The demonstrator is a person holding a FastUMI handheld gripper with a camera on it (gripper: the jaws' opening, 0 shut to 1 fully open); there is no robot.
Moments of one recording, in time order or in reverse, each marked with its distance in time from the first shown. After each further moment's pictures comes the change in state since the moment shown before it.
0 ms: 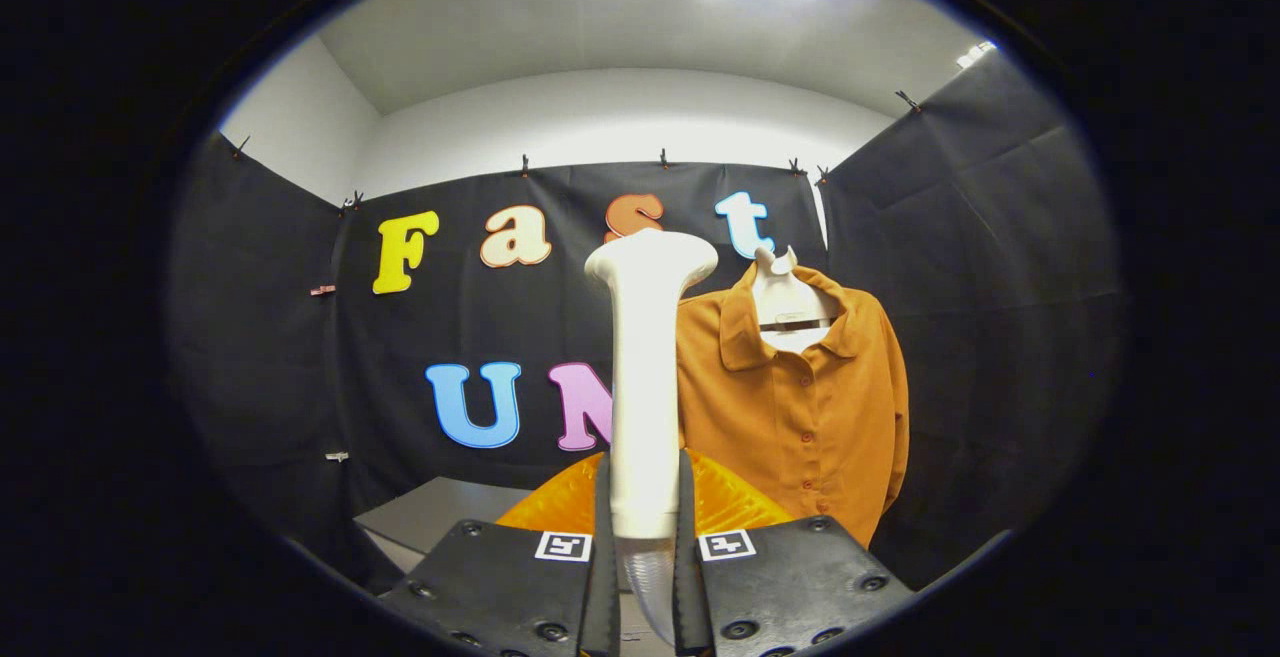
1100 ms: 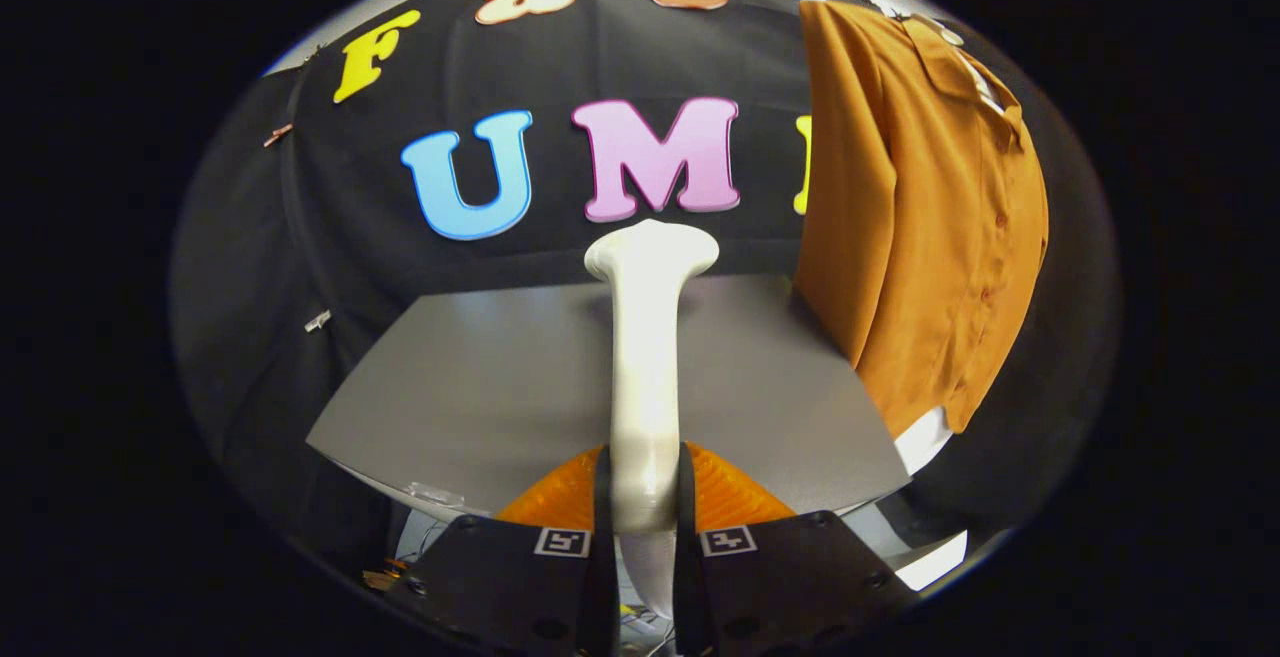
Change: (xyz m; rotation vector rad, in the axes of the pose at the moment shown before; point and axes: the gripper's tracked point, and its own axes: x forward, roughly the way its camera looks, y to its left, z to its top) arm 0.100 0.140 -0.241 -0.013 0.642 -0.009
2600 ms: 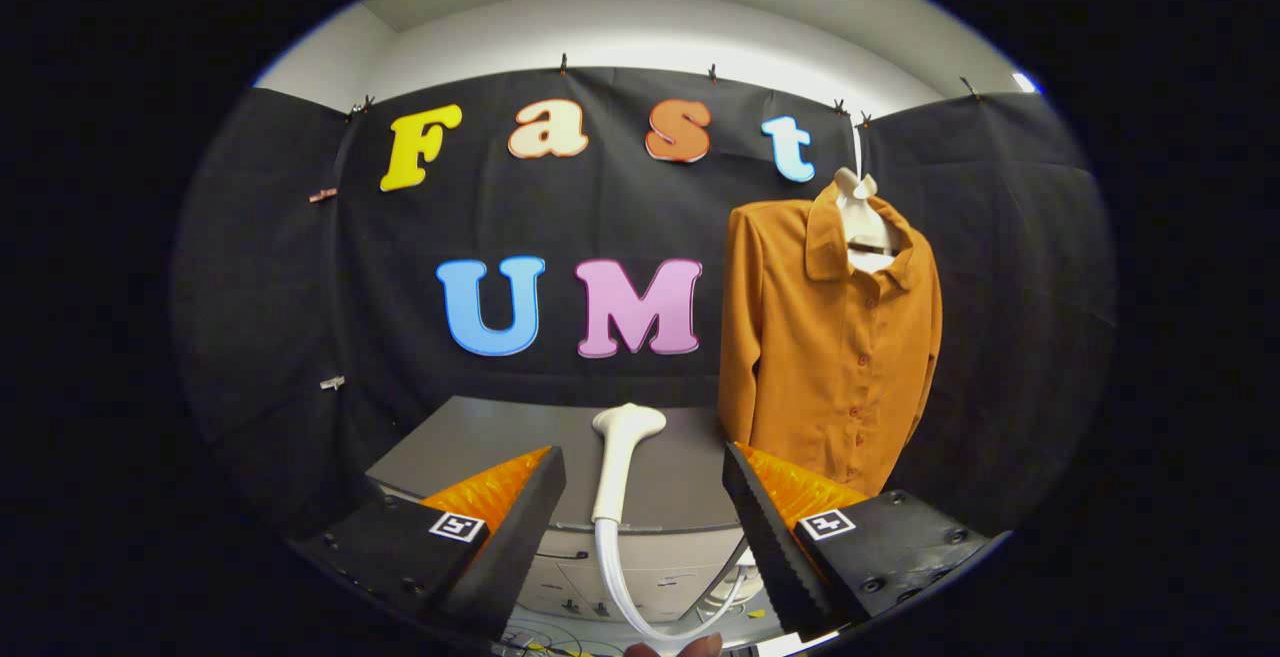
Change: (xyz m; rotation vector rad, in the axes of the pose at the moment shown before) arm -0.139 -0.014 0.056 -0.068 -0.224 -0.043
